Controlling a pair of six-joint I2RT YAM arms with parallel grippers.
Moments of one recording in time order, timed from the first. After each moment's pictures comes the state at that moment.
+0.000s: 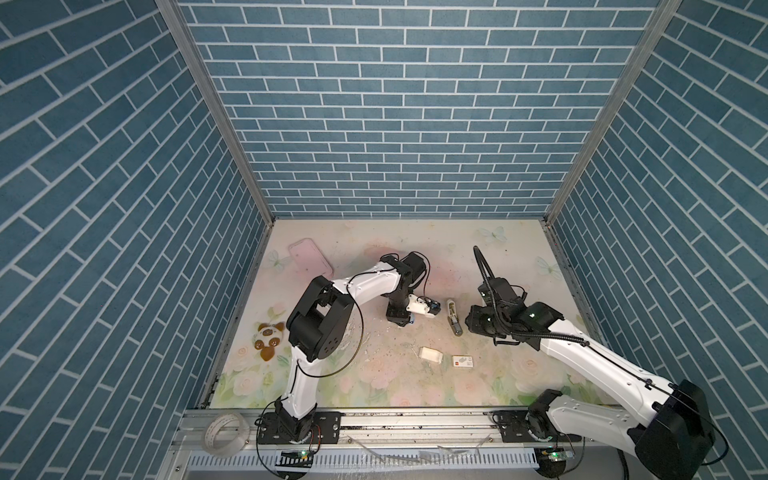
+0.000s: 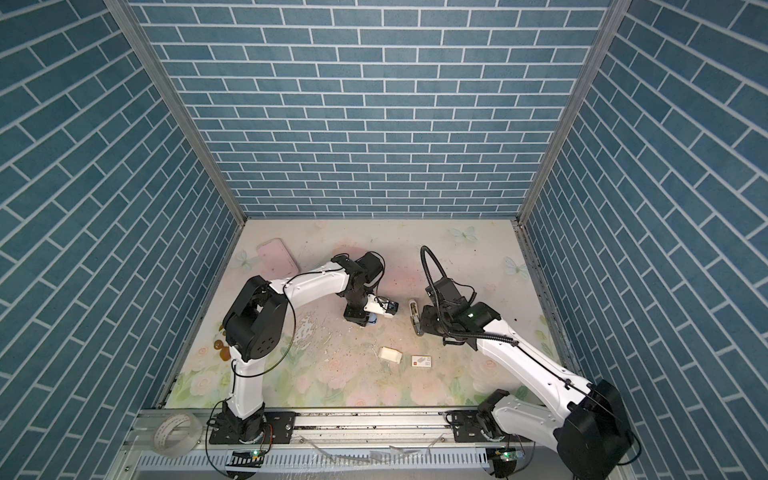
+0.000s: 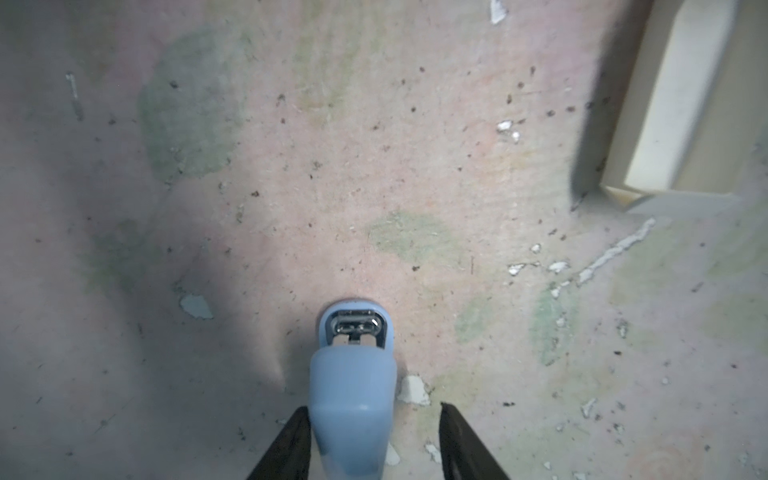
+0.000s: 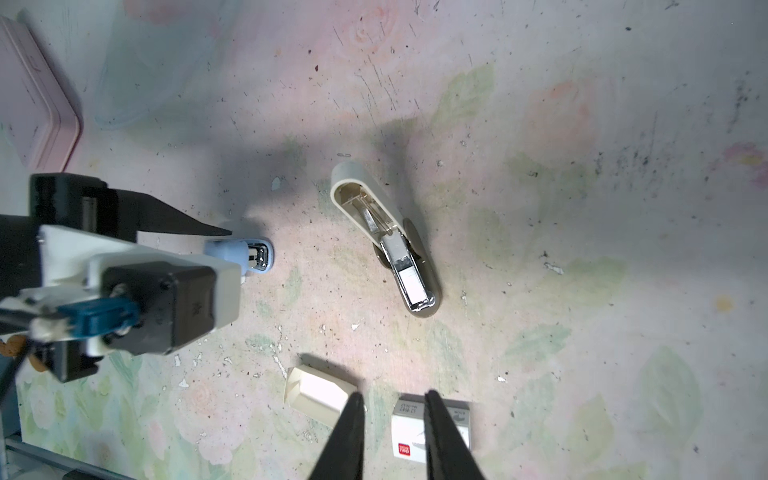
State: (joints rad) left arm -0.70 2.02 1.52 -0.98 0.15 1.06; right arm 0.67 1.12 0.80 -0.69 -0.01 0.74
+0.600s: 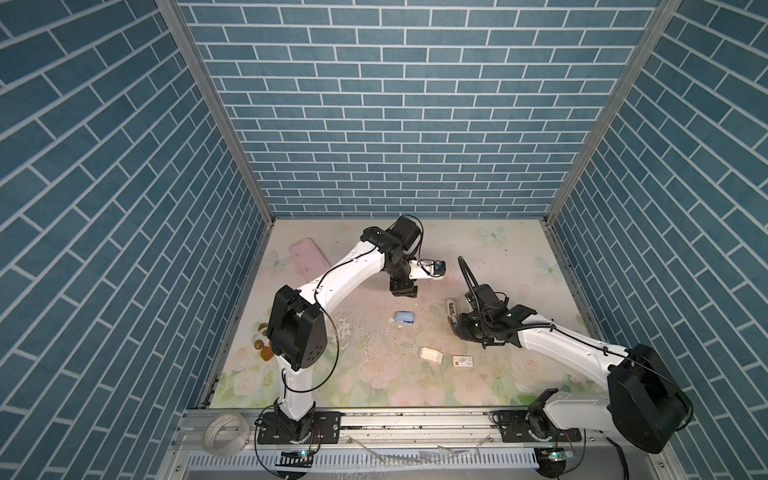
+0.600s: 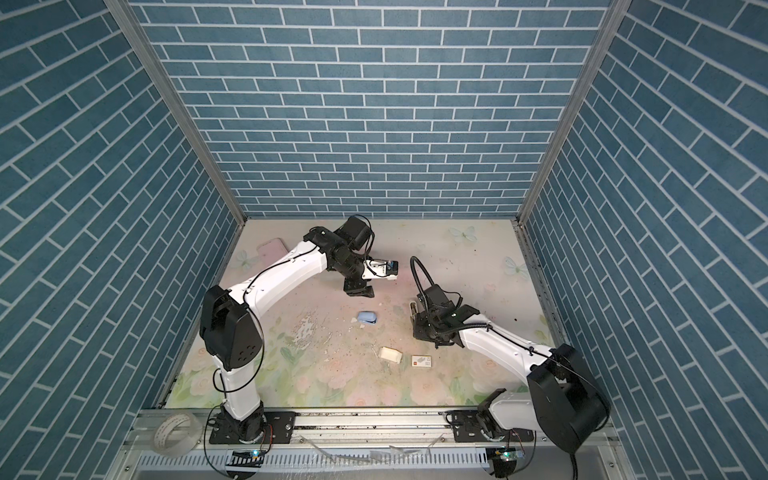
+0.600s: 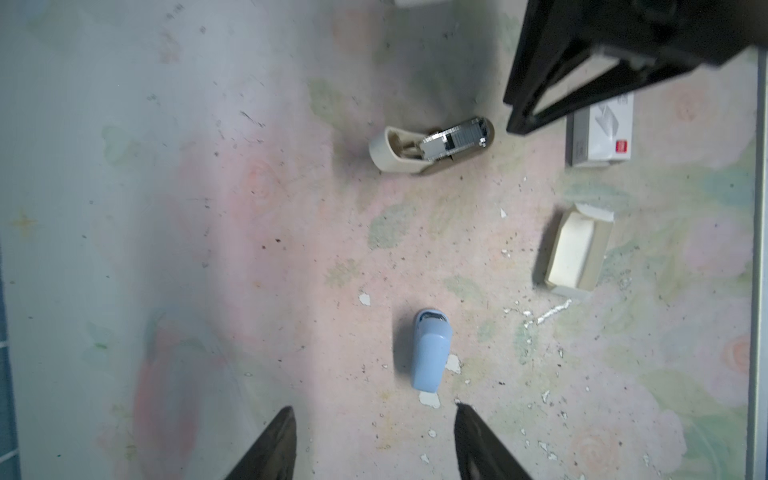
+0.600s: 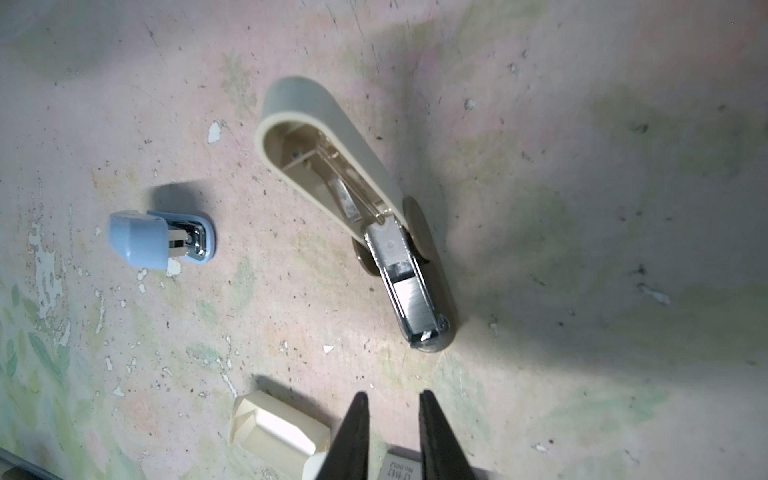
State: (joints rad) left arm -0.65 1.92 1.82 -1.09 0.29 0.91; right arm 0.67 1.31 0.69 -0.47 -0.11 0.72
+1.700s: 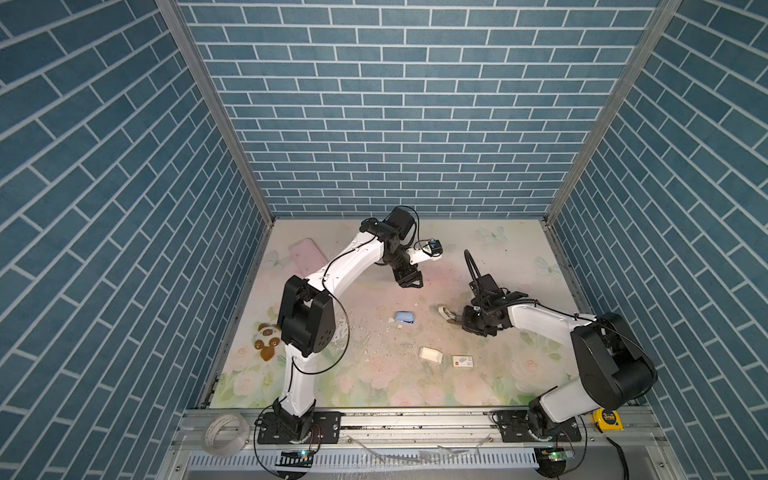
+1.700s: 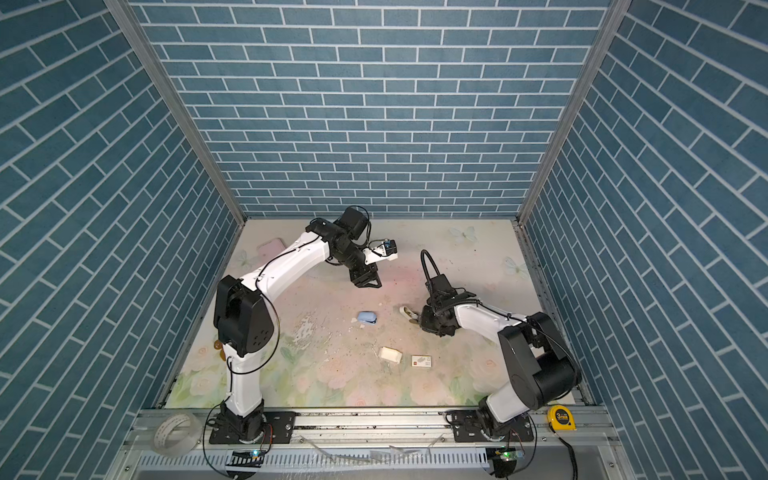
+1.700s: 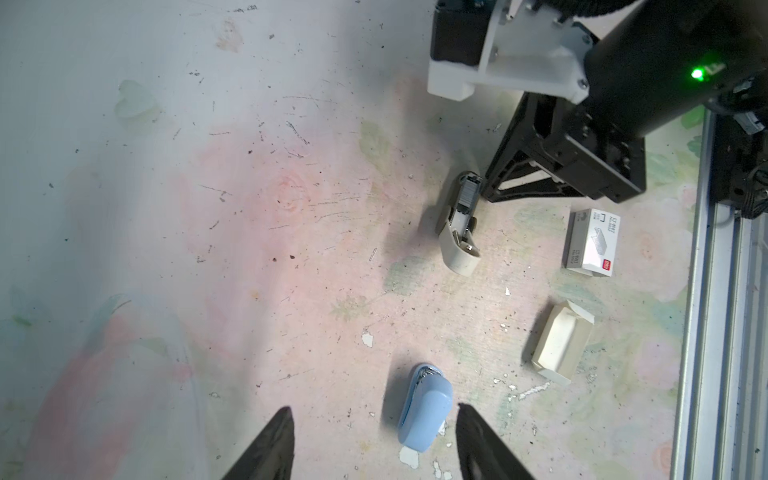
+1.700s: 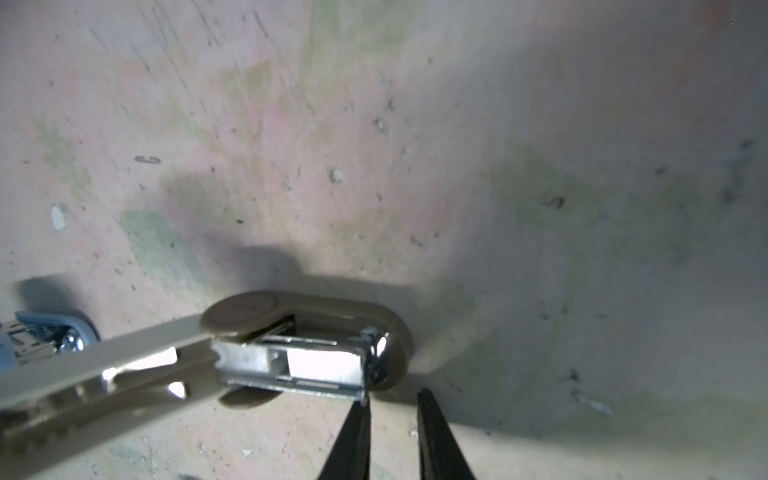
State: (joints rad) left arm -0.57 2.02 1.88 -1.07 0.44 0.69; right arm 0.49 1.54 0.78 -0.48 -0.14 0.64
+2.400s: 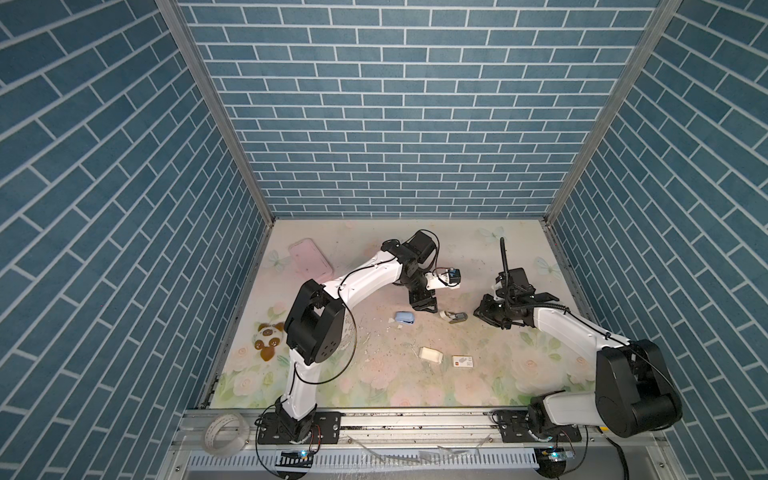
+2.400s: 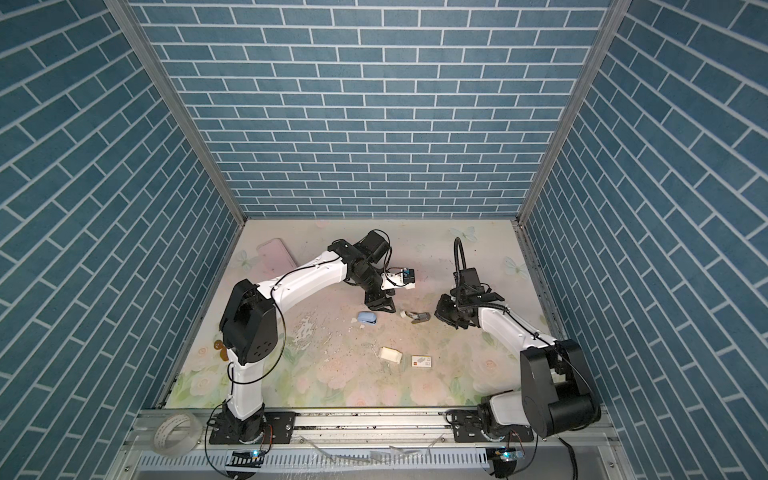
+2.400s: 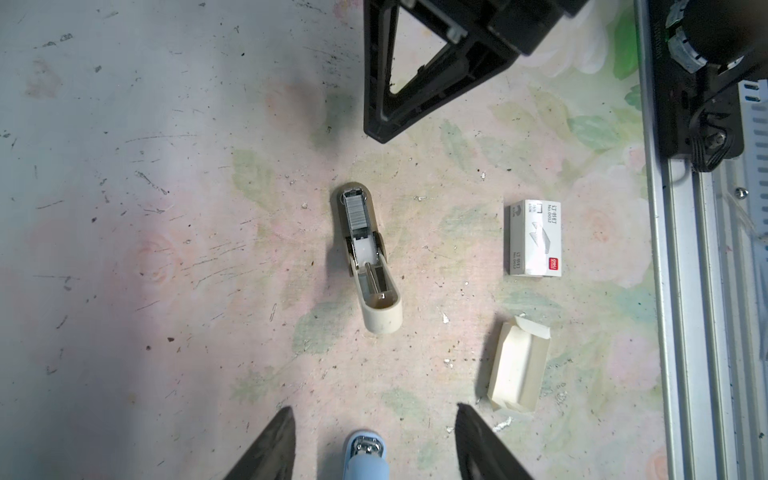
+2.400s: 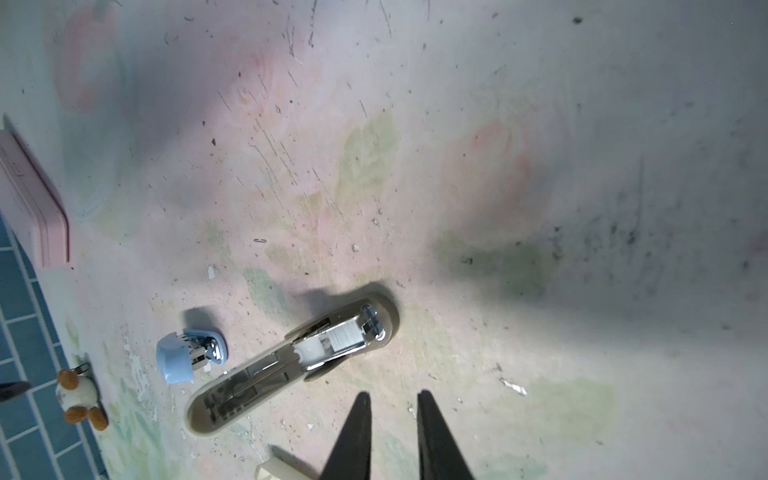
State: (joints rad) left arm -0.72 2.01 1.72 -0.93 0.46 0.74; right arm 0.29 1.38 0.74 -0.45 -0.33 0.63
